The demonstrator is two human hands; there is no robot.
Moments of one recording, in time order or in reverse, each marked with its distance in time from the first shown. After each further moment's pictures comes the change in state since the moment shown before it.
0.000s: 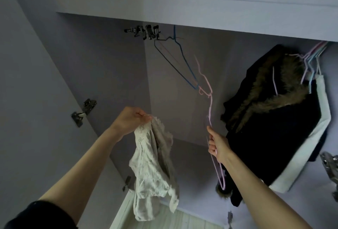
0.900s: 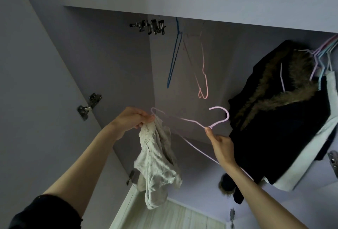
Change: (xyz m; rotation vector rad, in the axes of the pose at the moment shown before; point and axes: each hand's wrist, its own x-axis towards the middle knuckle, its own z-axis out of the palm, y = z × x) left_hand -0.008 -0.014 -0.007 -0.114 -0.142 -0.130; right_hand -0.027 0.024 -0.002 -0.534 0.136 -0.562
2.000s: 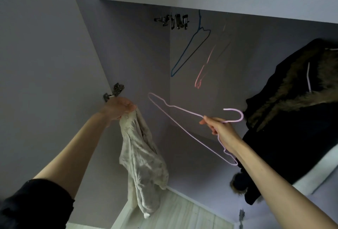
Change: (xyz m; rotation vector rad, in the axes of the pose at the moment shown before) left_hand -0.025 -0.043 -0.072 0.022 0.266 -0.121; right_hand -0.005 -0.059 0.023 0.244 -0.409 0.010
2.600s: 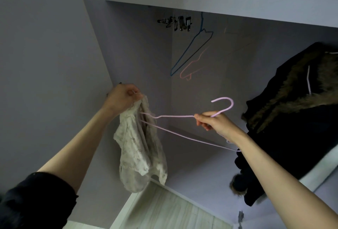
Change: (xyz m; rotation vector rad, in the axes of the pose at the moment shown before) left_hand -0.012 0.027 -0.002 0.273 0.221 0.398; right_hand -0.006 -0.040 0.007 -0.247 -0.294 -0.095
